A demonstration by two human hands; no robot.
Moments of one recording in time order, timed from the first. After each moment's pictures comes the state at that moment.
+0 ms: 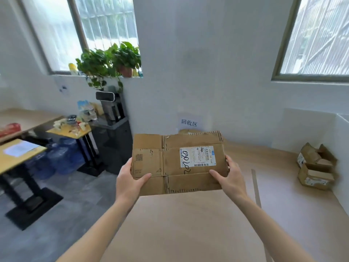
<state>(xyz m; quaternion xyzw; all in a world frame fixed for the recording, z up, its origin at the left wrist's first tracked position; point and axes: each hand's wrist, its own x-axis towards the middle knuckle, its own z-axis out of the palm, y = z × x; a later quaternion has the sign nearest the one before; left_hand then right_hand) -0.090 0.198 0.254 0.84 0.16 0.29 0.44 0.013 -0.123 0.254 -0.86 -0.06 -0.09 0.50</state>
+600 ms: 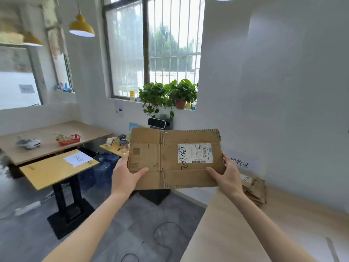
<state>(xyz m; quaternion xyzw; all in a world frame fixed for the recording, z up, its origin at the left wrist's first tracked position) -0.154 0.501 0.386 0.80 0.23 0.42 0.37 0.021 0.213 0.387 -0.83 -0.21 -0.13 0.50</state>
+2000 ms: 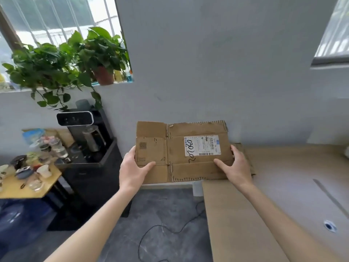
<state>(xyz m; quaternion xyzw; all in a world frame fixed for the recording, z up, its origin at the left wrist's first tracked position) 0.363 0.669 0.288 0.88 0.03 0.21 0.43 0.366 0.330 0.263 -0.87 0.09 -0.16 0.45</state>
